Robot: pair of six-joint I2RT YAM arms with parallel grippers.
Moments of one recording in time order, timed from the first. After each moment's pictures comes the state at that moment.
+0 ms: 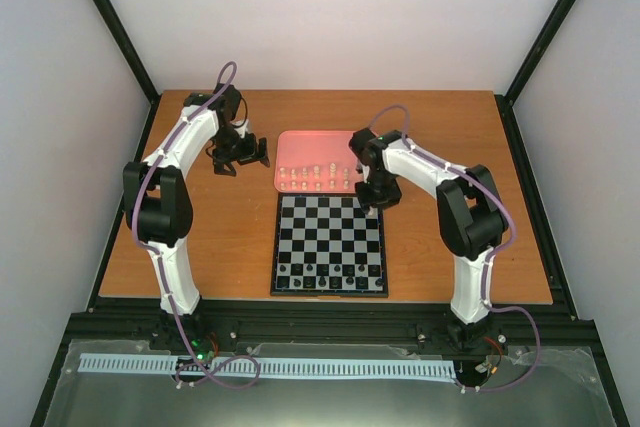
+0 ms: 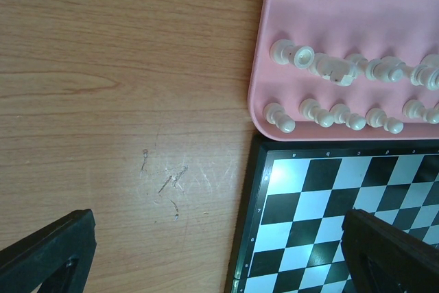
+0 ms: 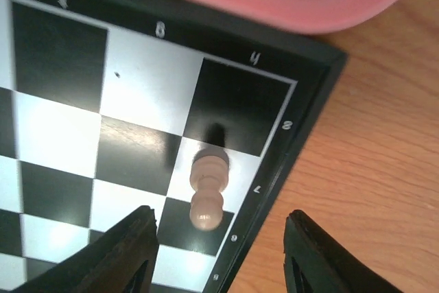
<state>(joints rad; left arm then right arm) -0.16 1.97 1.75 -1.23 0.25 -0.32 0.53 1.98 1.48 -1.09 -0.05 0.25</state>
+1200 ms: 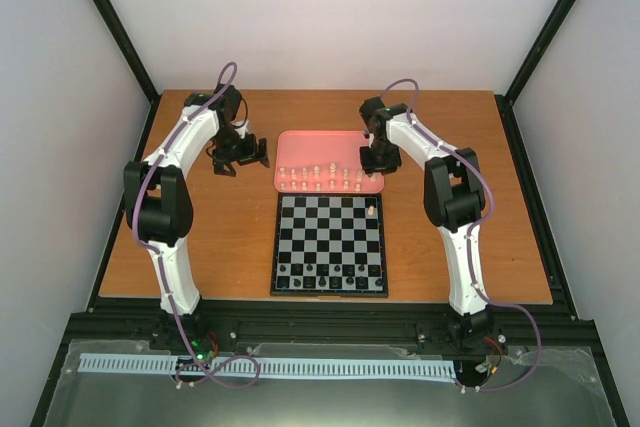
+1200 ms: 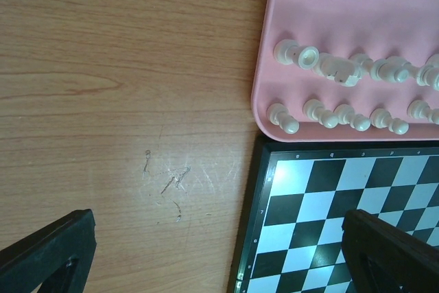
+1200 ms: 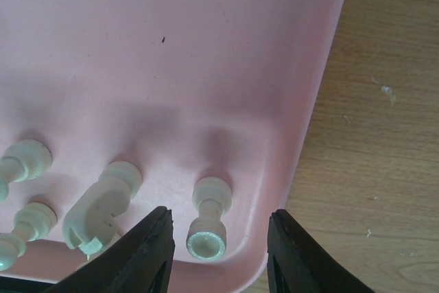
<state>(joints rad) -0.16 1.98 1.76 -1.23 0.25 -0.31 0.38 2.28 1.93 -1.10 -0.02 0.25</state>
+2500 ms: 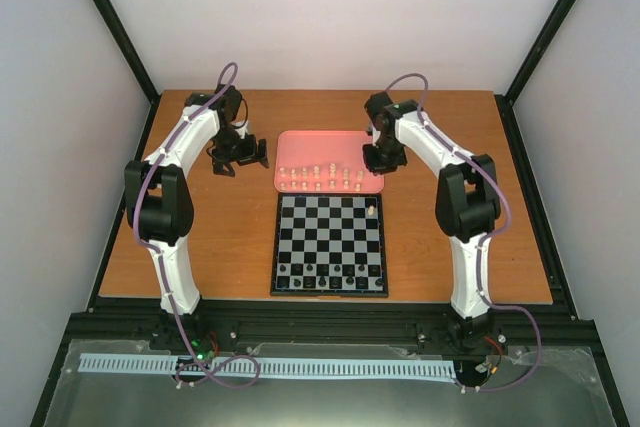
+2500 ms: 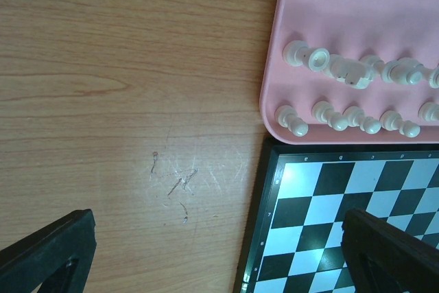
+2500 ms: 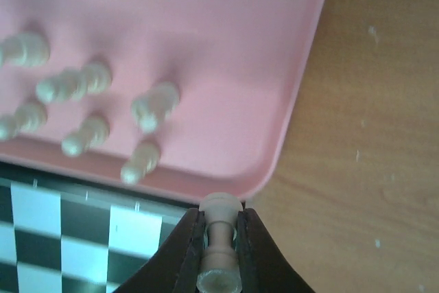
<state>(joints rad) -0.16 1.99 1.76 -1.24 0.23 -0.31 0.38 2.17 1.88 -1.14 -0.06 0.22</state>
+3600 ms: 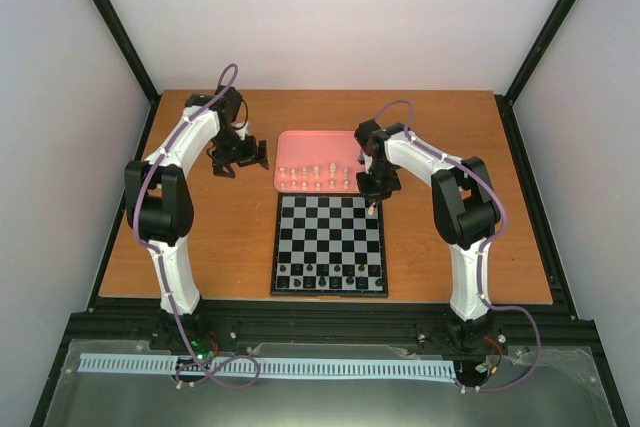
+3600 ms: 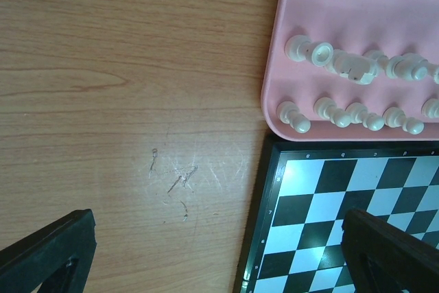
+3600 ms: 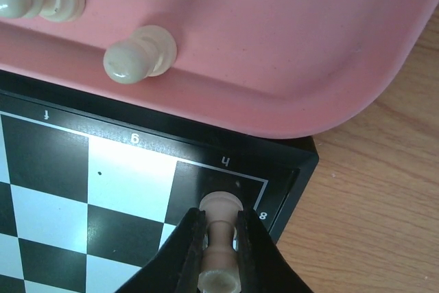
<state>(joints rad) -0.16 1.99 1.75 -1.23 0.24 -0.31 0.46 2.07 1.59 -1.07 -0.09 0.23</state>
